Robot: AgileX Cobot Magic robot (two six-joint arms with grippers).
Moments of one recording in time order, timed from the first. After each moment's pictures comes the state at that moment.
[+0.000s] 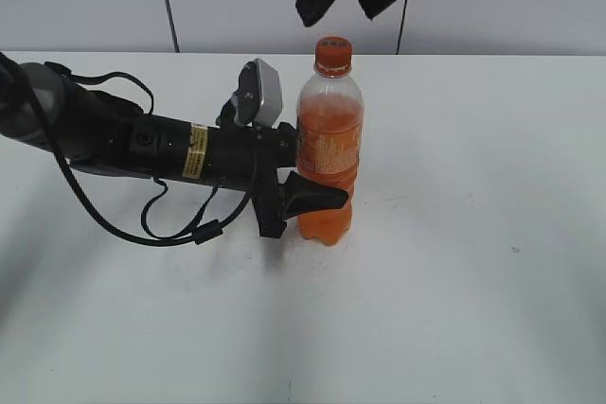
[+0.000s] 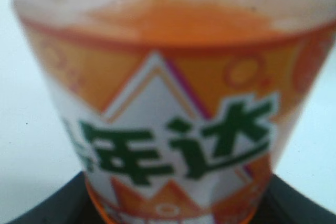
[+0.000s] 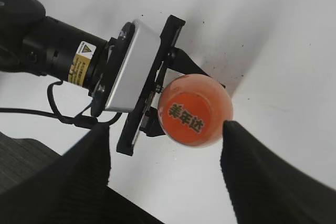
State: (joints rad) left arm -0.39 2.19 -1.15 1.37 -0.95 -0.66; right arm 0.60 1.80 -1.83 0.16 1.22 0.04
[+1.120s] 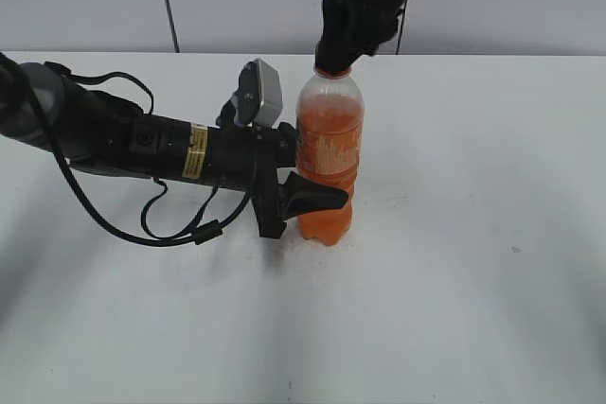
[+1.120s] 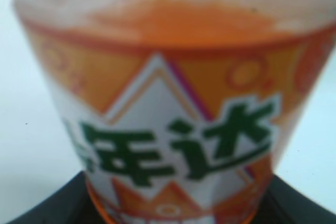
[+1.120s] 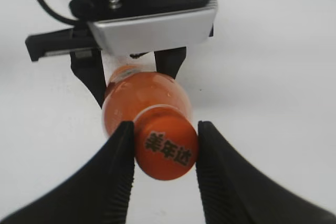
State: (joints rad) left arm -0.39 2.19 -1.15 1.38 -0.95 -0.66; right arm 0.60 1.89 -1.83 0.12 1.22 -0.96
